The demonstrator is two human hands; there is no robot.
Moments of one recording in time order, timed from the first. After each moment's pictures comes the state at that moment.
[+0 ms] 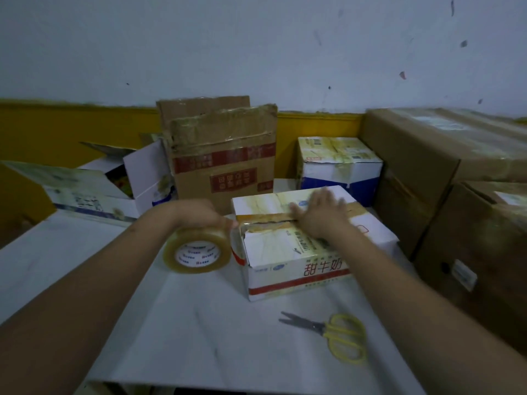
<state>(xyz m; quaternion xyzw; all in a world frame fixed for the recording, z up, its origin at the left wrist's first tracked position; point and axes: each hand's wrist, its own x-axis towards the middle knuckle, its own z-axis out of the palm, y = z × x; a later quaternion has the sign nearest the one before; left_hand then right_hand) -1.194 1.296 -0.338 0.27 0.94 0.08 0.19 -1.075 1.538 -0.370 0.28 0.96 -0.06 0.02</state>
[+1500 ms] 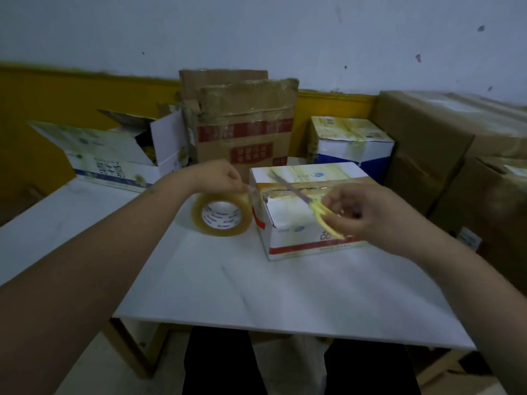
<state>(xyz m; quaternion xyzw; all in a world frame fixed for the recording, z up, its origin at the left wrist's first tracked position) -1.185 1.267 -0.335 0.37 0.90 0.19 0.14 -0.924 1.461 -0.311 0.04 0.94 -0.31 -0.09</state>
